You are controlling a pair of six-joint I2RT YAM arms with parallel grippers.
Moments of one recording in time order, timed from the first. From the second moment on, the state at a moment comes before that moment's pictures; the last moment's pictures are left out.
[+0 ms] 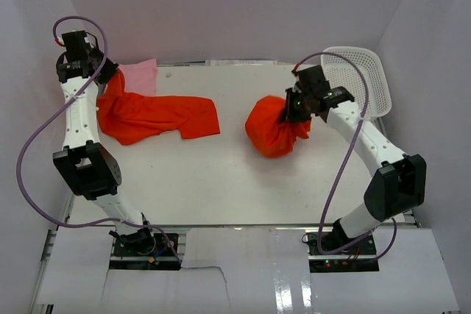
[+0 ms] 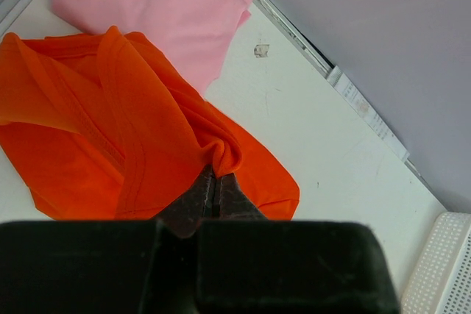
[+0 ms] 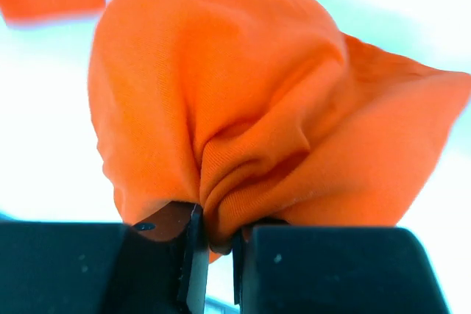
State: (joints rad) left arm 0.27 1.77 1.89 -0.73 0.08 -0.57; right arm 0.46 1.52 1.29 -0.74 -0.14 0.37
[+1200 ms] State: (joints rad) left arm 0.08 1.70 1.77 -0.69 0.01 -0.55; right arm 0.10 1.88 1.95 -0.70 -0.17 0.21
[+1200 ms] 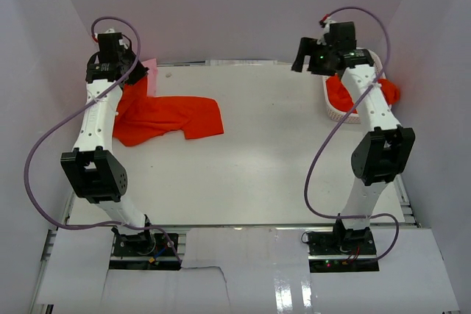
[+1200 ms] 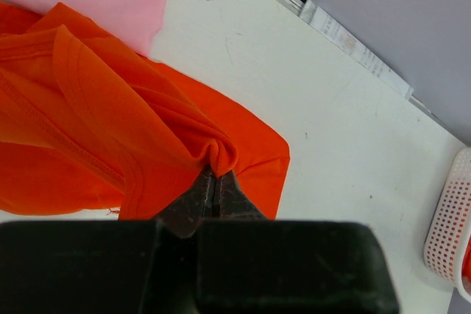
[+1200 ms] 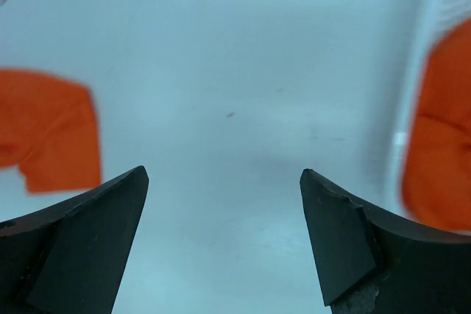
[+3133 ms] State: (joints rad) left arm 0.04 1.70 1.79 -0.73 -0.05 -0.51; right arm 0.66 2.37 1.89 -0.46 -0.43 0.43
